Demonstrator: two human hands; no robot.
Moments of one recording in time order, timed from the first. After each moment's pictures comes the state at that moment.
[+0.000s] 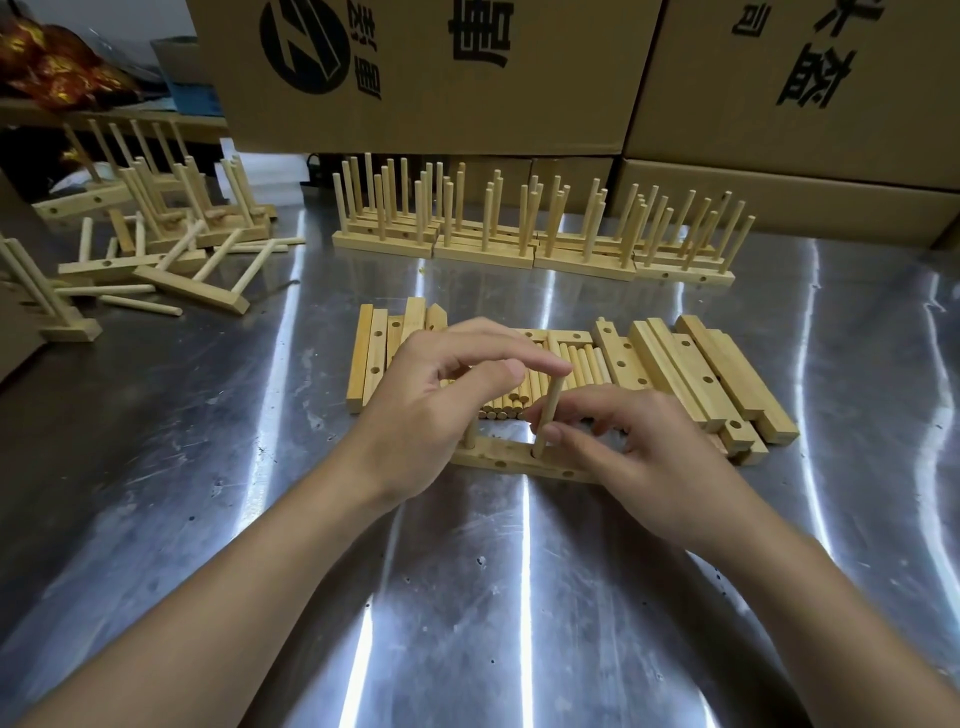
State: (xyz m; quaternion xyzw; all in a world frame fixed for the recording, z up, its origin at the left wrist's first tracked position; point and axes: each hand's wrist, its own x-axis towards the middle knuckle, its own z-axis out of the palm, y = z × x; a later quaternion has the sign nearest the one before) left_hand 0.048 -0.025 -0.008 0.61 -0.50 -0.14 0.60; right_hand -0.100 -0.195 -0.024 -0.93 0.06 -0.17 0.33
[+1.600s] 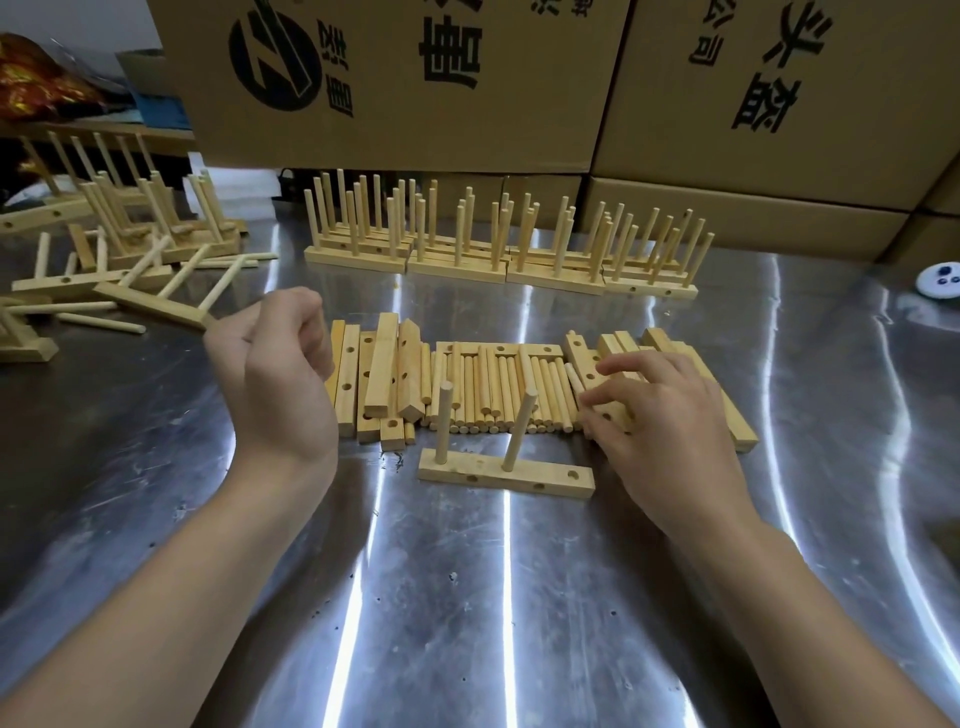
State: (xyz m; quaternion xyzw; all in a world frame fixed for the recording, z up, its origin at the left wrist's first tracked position) left_hand 0.069 -0.017 0.006 0.55 -0.20 0.07 0.81; right_hand -0.106 -0.222 -0.032 -0.92 0.26 -0.28 0.06
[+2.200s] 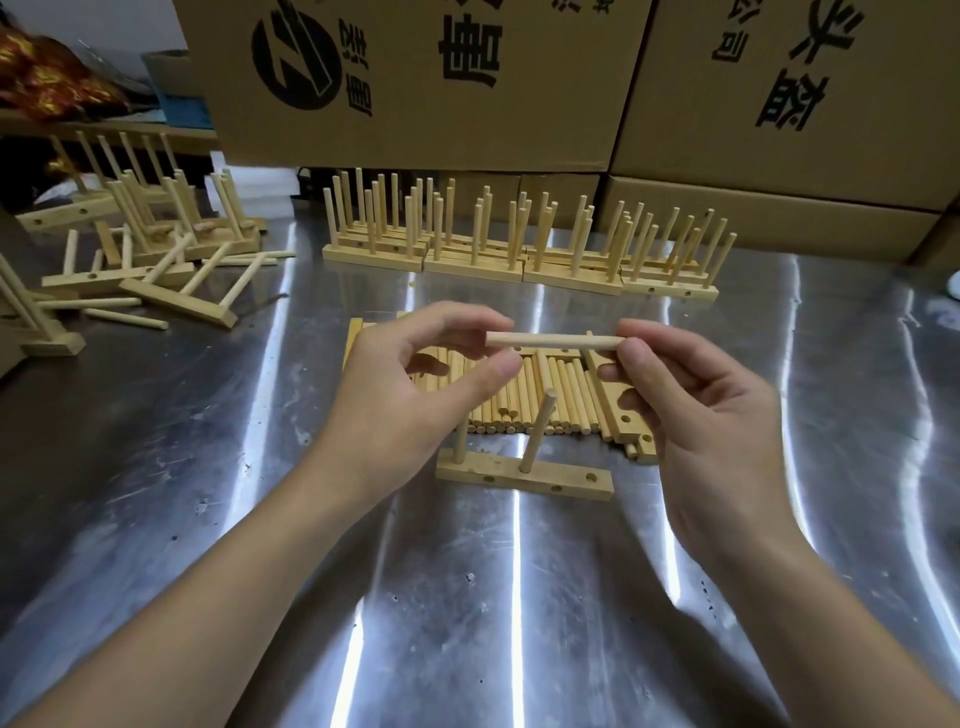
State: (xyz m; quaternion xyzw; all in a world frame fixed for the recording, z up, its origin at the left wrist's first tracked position) left_hand 0.052 -0.022 0.000 0.65 -0.44 -0.07 0.62; right_hand -0.103 -0.190 -0.012 -0.63 0.14 -0.42 0.63
